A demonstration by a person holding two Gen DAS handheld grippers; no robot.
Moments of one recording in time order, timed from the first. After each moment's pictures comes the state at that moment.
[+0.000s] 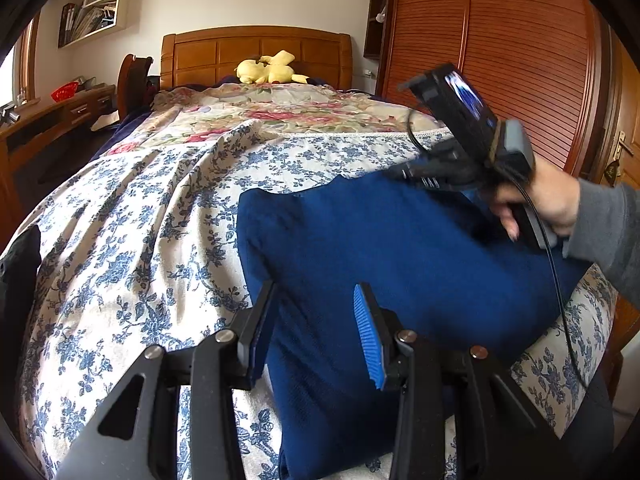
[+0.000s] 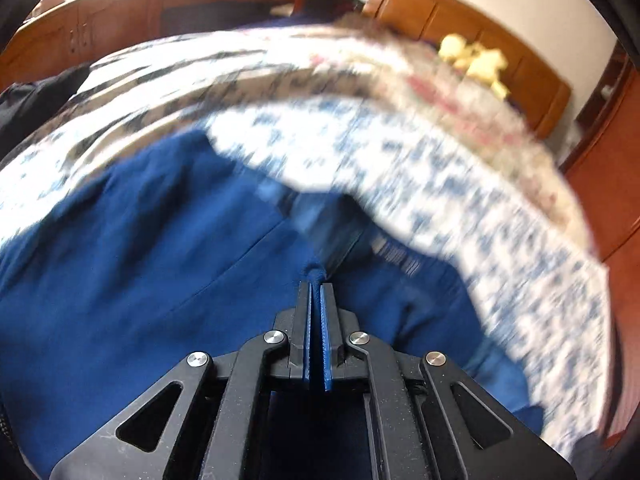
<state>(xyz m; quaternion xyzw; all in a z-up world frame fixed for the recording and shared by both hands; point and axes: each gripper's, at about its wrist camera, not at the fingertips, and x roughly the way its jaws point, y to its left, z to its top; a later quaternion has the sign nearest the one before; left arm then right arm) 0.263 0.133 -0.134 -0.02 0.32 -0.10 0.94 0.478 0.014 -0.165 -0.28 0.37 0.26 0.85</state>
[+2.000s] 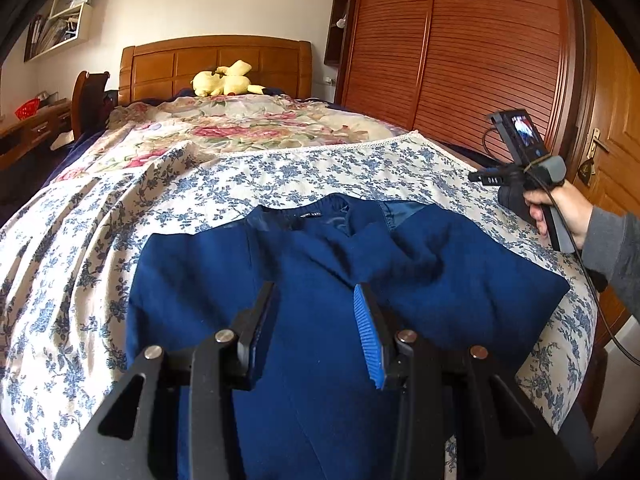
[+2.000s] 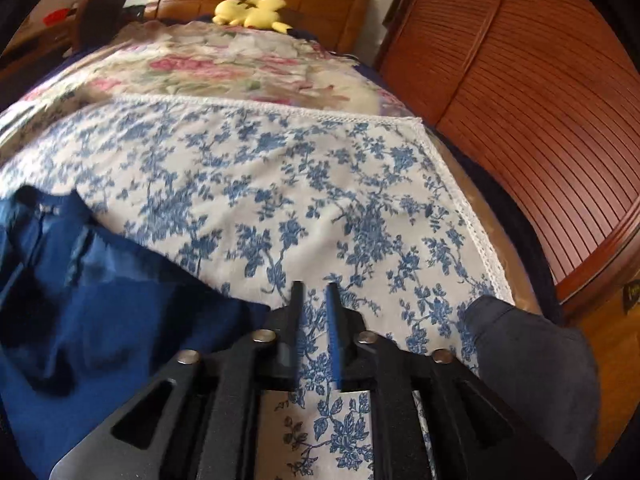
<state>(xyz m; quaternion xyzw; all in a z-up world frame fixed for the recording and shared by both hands) 0.304 0.053 -0.119 -0.02 0.30 -0.16 0.94 0.515 -0.279 -0.128 -0.16 0.40 -0.03 0.90</state>
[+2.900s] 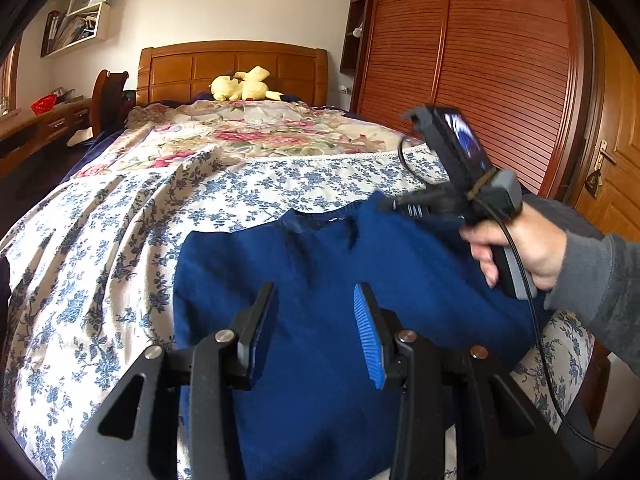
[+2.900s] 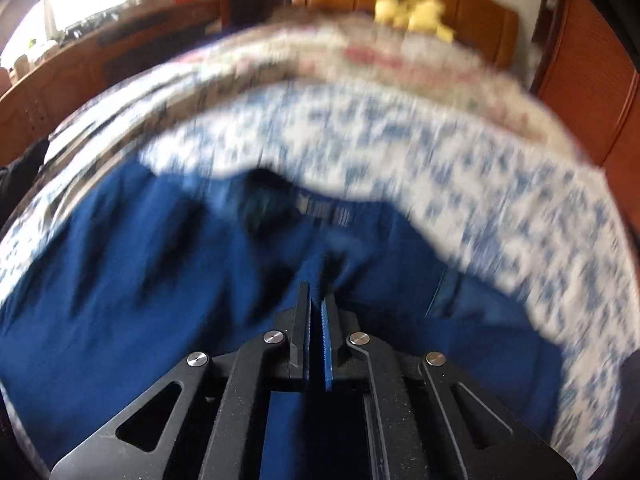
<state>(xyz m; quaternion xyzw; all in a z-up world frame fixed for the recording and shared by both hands) 0.287 0.088 -0.110 -0.03 0.29 -0.14 0.95 0.498 -0.062 -0.161 -0.15 0.40 0.20 0.88</state>
